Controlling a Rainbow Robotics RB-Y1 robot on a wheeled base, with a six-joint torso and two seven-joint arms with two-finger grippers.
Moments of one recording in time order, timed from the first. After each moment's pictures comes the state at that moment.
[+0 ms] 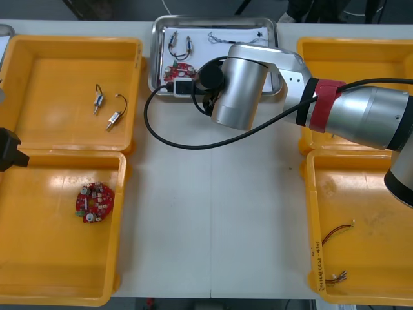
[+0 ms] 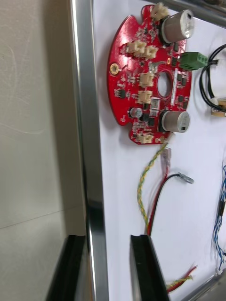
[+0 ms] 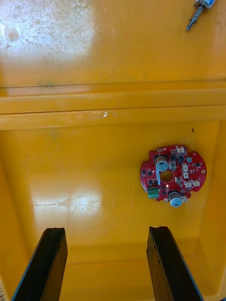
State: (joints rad) right arm -1.29 -0.46 1.21 -1.21 -0.48 0.94 1.78; left arm -0.25 0.90 0.26 -2.14 0.98 1.91 -1.22
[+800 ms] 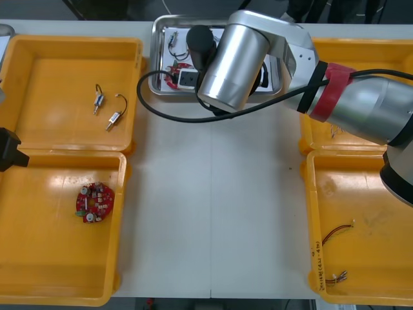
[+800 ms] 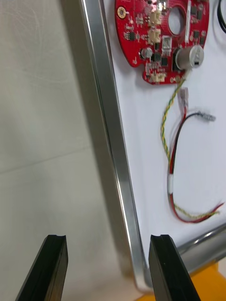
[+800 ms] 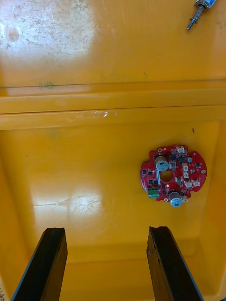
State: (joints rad) right arm -1.27 -0.46 1.01 -1.35 -0.58 1.35 1.78; left arm -0.25 0.90 0.26 -2.14 0.98 1.91 -1.22
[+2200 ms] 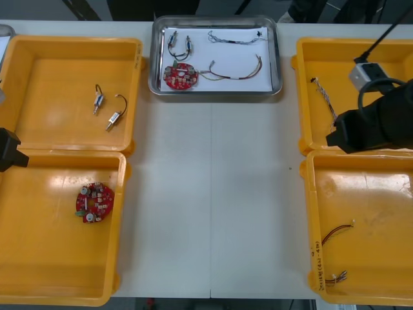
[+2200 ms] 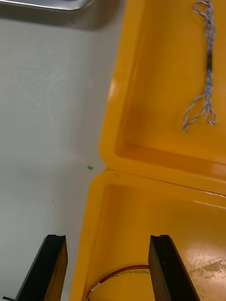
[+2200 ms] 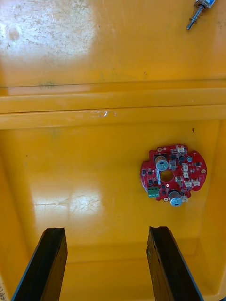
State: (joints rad) right arm -0.44 -0.67 -0.08 -2.20 -0.82 1.92 1.18; left arm -0.24 0.90 0.26 -2.14 0.98 1.91 -1.22
